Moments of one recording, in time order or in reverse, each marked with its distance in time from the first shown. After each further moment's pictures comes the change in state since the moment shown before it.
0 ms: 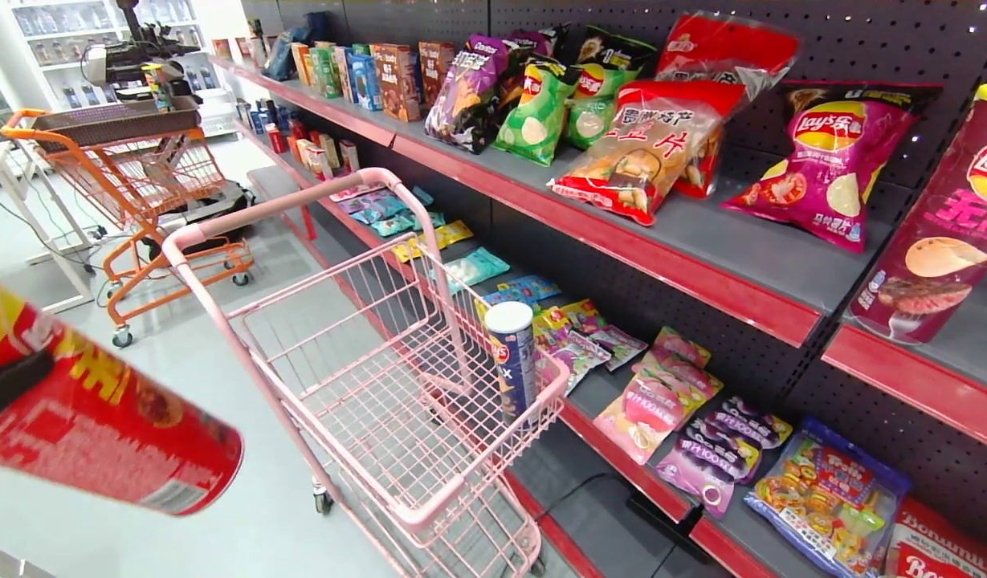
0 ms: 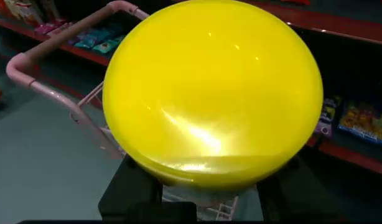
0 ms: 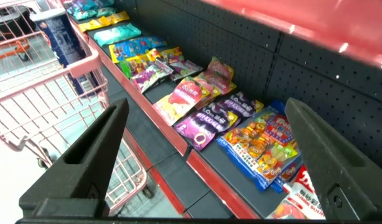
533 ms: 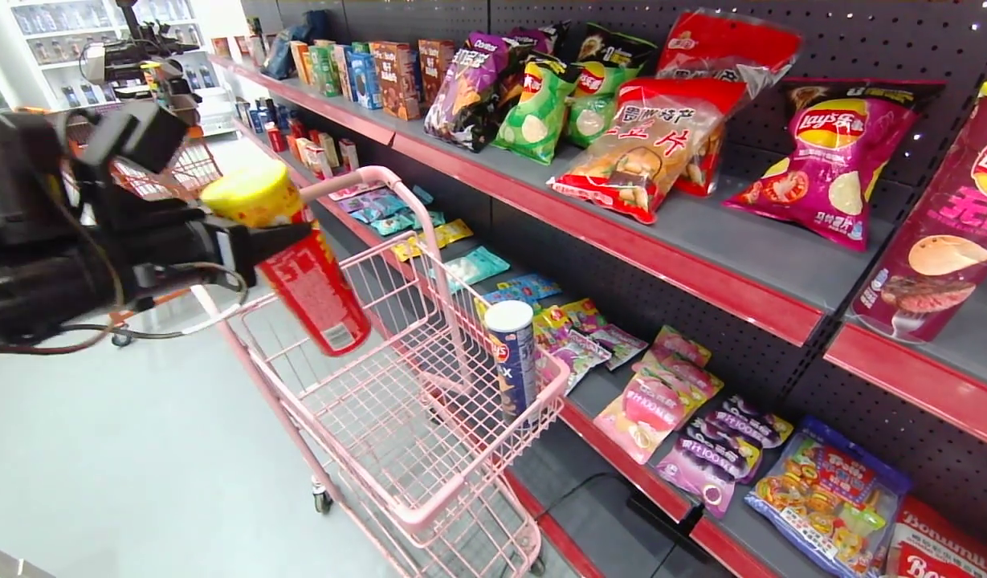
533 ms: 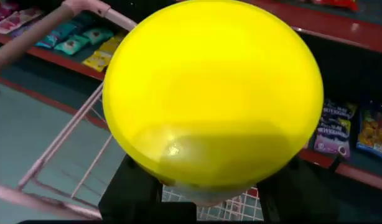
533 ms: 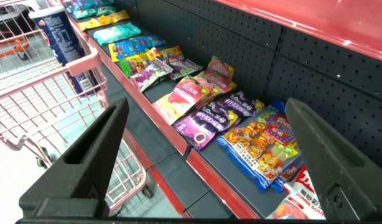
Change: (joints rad) left arm -0.079 0.776 -0.297 -0.400 -0.021 0.001; right arm 0.000 0.000 0.000 0.000 0.000 0.000
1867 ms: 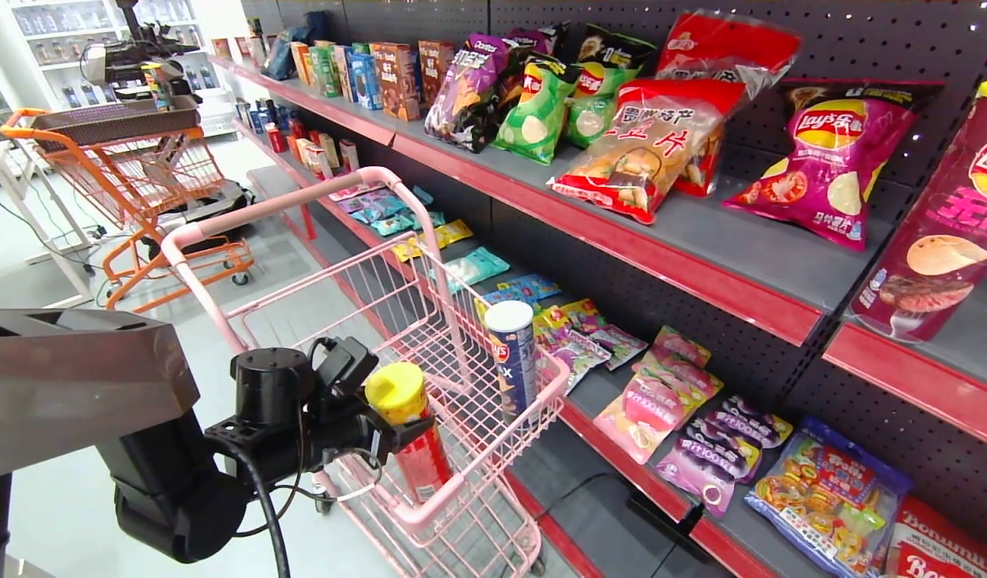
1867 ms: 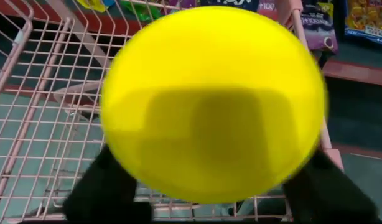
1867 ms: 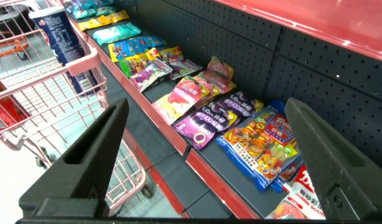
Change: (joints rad) left arm -0.184 0.684 0.418 -0.836 -0.078 0.082; right arm 0.000 0.000 0.000 0.000 0.000 -0.002
